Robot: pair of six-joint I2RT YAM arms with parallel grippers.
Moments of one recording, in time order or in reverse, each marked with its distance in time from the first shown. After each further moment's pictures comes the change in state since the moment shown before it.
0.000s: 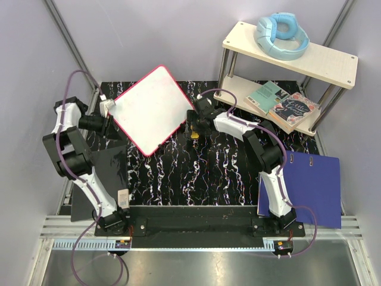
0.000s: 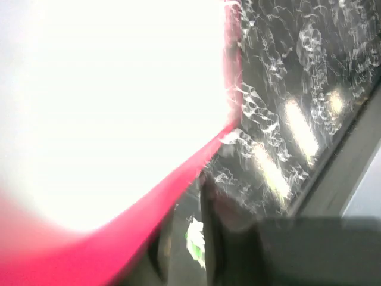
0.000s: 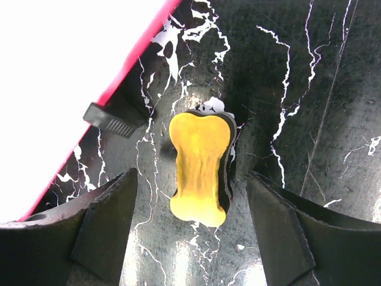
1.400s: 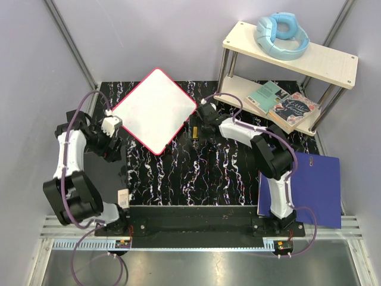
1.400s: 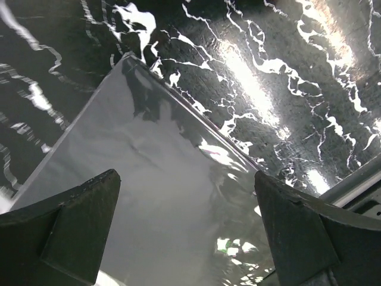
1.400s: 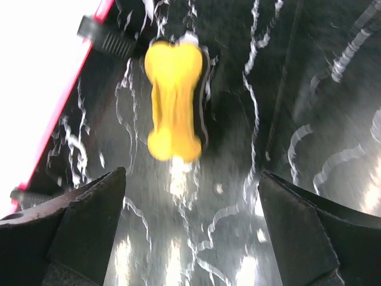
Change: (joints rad) left arm -0.046 -0.534 -0.476 0.285 -0.369 -0.016; right arm 0.015 -0.142 -0.189 0.036 0.029 0.002
